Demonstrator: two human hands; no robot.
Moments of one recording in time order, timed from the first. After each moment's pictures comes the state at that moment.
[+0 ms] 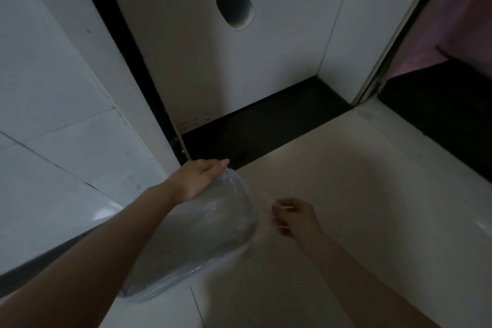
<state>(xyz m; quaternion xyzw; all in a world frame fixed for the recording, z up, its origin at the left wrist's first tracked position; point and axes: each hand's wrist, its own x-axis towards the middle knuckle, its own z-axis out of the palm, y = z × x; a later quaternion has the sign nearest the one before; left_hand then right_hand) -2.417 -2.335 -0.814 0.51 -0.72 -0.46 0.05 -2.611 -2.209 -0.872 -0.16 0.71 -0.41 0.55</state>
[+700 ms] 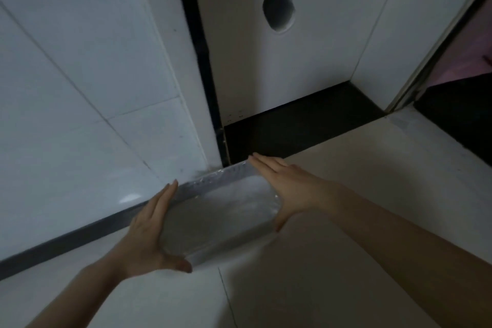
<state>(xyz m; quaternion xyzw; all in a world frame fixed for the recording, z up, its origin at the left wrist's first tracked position) -2.257 -2.228 -0.816 0.55 -0.77 -0.30 0.03 -2.573 -2.264 -0.803 -0.82 0.51 0.02 0.26</state>
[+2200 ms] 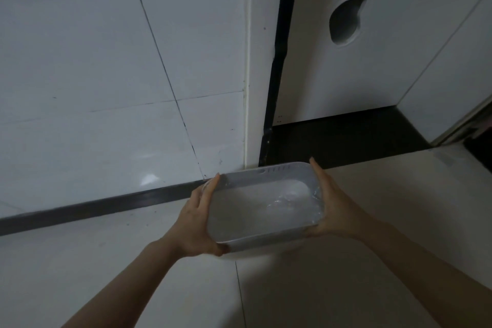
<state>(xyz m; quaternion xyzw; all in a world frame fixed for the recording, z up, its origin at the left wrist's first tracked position) -2.264 -2.221 -0.851 0.56 -0.75 -0.32 0.12 -2.583 -2.250 -0.841 -0.71 0.57 -0.13 0.38</state>
